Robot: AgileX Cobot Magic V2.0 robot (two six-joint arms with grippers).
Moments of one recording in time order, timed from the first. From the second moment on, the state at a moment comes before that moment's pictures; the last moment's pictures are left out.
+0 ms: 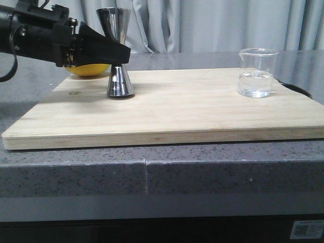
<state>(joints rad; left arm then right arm) -0.18 1.86 -1.11 1.54 -1.14 -1.16 -0.03 0.86 -0.61 0.03 0.15 -0.01</state>
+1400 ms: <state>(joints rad) -0.27 1.85 -1.26 1.63 -1.18 -1.16 0.18 0.86 -0.45 0.04 0.00 -0.01</state>
